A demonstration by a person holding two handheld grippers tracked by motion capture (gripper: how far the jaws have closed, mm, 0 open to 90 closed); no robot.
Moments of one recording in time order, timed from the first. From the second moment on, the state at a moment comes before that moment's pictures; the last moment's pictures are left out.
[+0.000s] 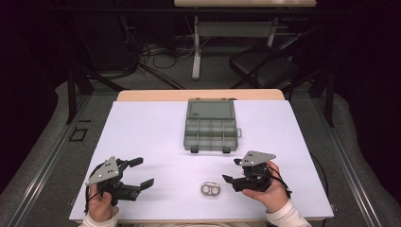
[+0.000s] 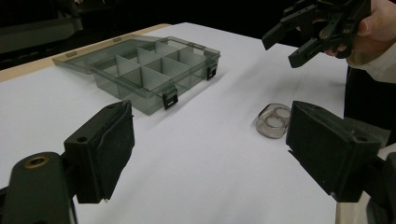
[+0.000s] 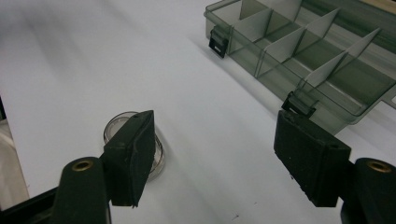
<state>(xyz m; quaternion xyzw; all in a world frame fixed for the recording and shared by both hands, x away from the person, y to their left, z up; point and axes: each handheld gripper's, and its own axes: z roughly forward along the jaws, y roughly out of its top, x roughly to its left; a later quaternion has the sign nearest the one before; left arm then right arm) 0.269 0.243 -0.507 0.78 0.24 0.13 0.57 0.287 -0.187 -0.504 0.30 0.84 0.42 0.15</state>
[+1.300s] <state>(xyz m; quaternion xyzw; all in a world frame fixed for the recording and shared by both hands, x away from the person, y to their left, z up) 0.269 0.240 -0.508 0.78 0.24 0.13 0.56 0.299 -0.129 -0.506 0.18 0.92 0.33 0.08</state>
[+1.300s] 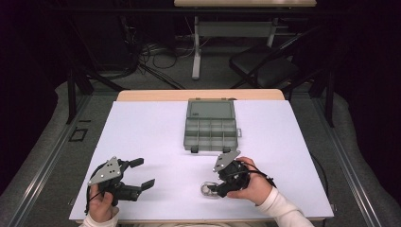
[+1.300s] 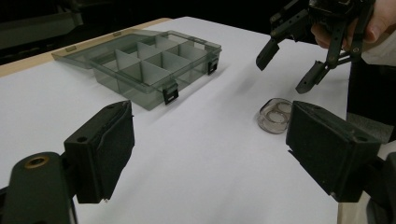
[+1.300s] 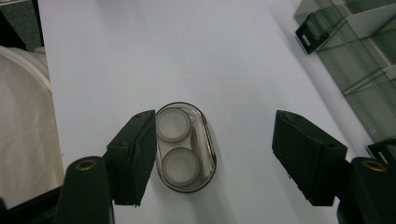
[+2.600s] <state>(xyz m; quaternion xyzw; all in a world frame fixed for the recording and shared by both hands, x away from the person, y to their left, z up) 0.270 0.240 -0.509 0.79 0.24 0.12 0.55 0.301 -0.104 -0.535 0.13 0.96 0.25 0.04</state>
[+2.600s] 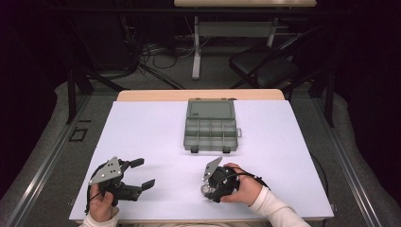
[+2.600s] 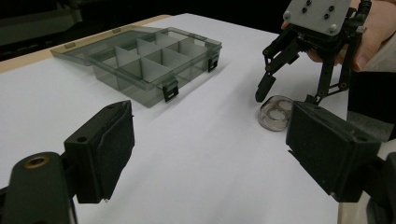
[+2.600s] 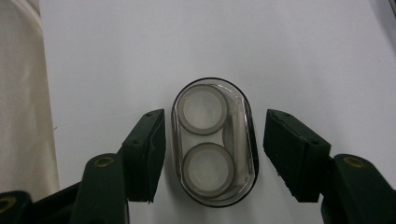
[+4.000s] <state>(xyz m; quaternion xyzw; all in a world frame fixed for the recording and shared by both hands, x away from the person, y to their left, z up) 0.271 0.240 -0.510 0.79 0.24 0.12 0.55 0.304 -0.104 -0.540 0.12 0.96 0.24 0.03</state>
